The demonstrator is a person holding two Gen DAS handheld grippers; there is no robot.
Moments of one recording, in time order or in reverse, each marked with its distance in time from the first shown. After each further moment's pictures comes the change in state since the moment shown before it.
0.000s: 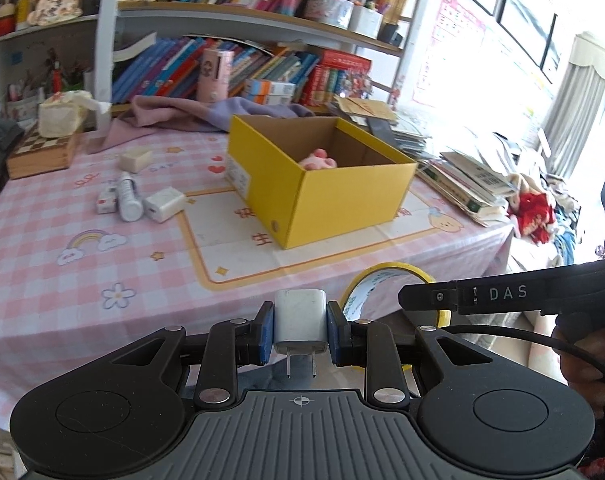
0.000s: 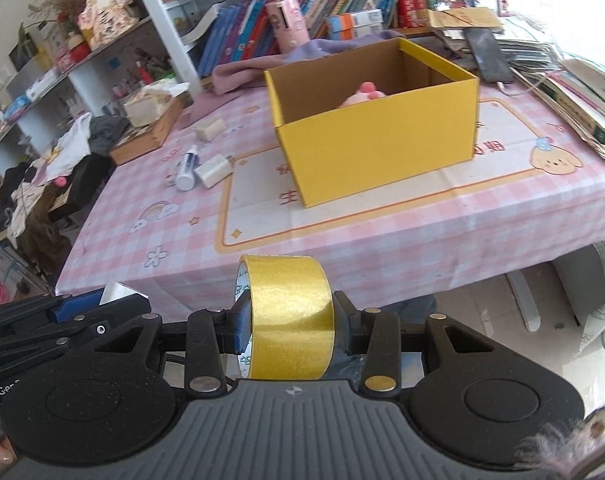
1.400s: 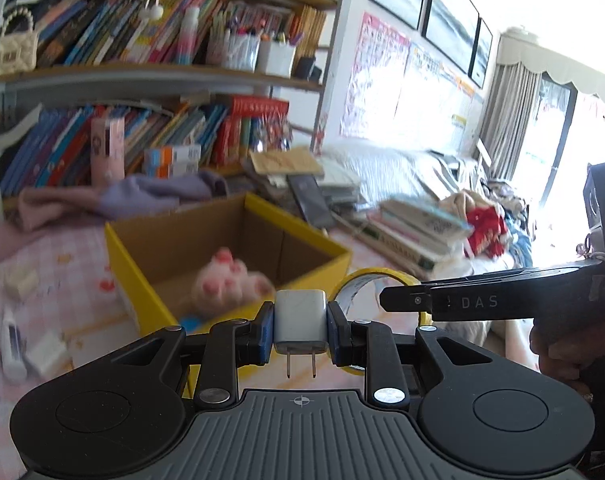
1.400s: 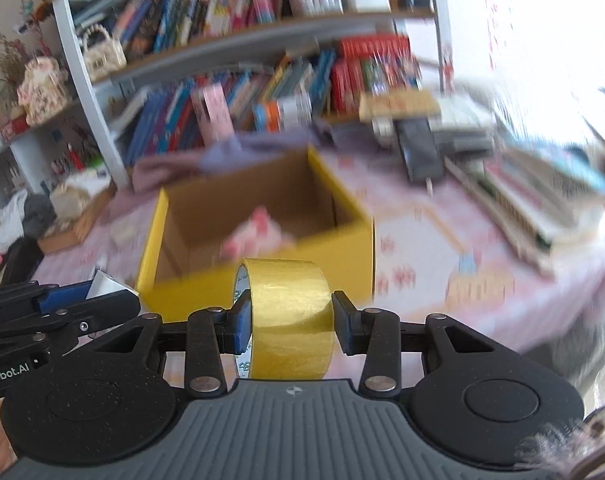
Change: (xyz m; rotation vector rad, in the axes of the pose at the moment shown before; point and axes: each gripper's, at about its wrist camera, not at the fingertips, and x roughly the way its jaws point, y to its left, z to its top) left arm 0.103 -0.058 0.120 0.156 -0.160 -0.154; right arm 0.008 -0.097 0.118 -0.030 -0.241 -0.130
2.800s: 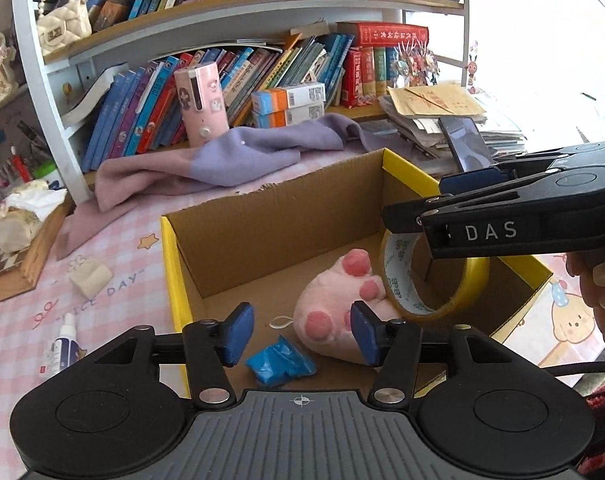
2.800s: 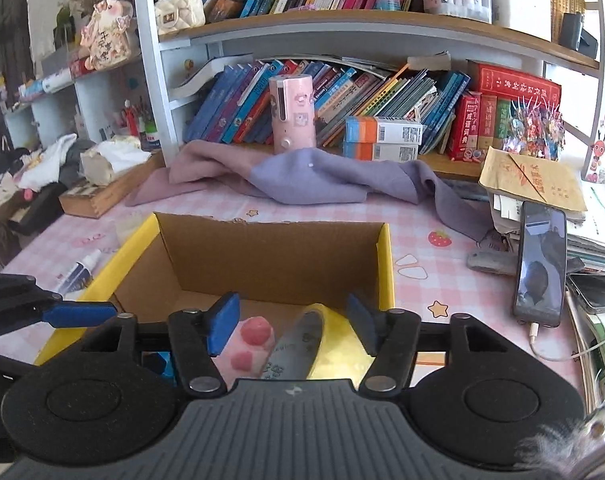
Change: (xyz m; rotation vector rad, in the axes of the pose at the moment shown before) left arm 0.149 0.014 0.025 -0.019 0.244 0.482; right arm 0.184 -0.023 0.091 -0.318 0.037 0.281
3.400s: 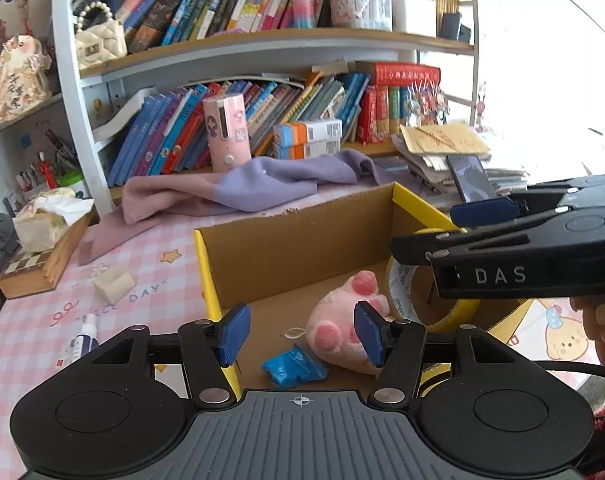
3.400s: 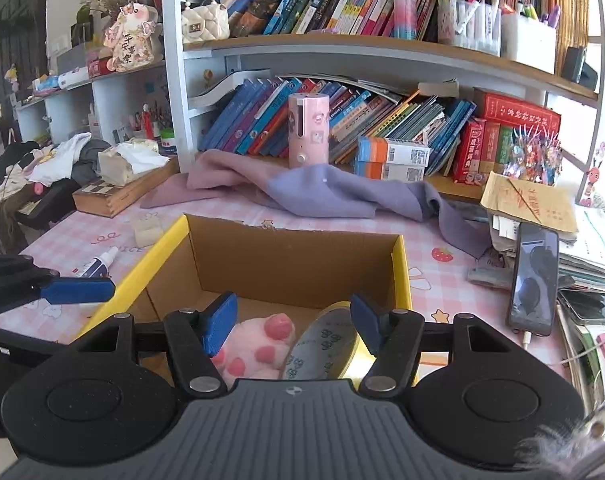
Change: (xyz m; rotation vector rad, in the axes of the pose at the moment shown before) left arm -0.038 0.013 -0.016 -0.060 -0.127 0.019; right arm -0.032 0.034 -0.009 -0.055 -0.044 -0.024
